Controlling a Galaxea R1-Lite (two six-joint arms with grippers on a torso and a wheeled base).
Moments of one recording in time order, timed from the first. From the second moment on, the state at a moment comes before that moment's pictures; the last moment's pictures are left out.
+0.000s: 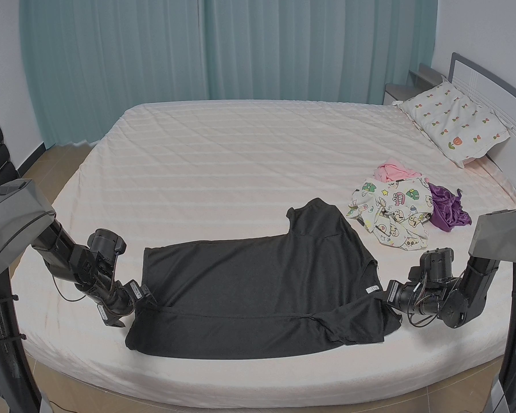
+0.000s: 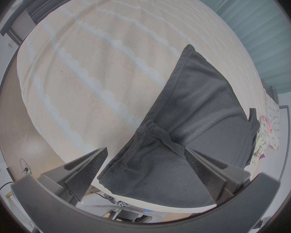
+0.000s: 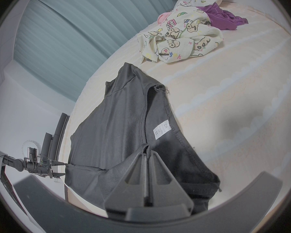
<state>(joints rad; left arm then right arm) -0.04 2.20 -0.95 -0.02 -0.09 -0.74 0.13 2.33 -0.57 -1.06 0.25 0.55</state>
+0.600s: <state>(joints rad) -0.04 2.19 -0.95 -0.02 -0.09 -0.74 0.11 2.40 -0.60 -1.17 0.26 0.55</state>
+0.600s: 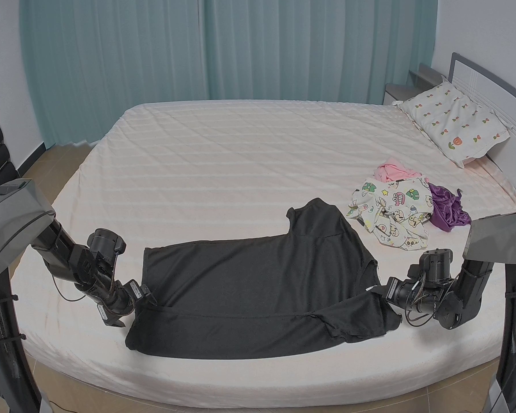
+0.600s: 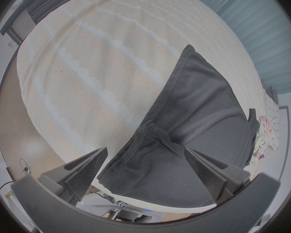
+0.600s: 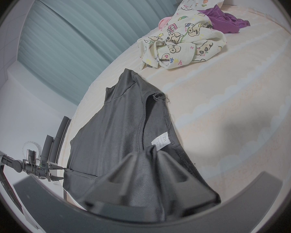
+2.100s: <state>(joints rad) -0.10 2.24 -0.86 -0.21 0.08 -0.77 0.12 2.41 -0.55 -1.20 0.30 0.55</state>
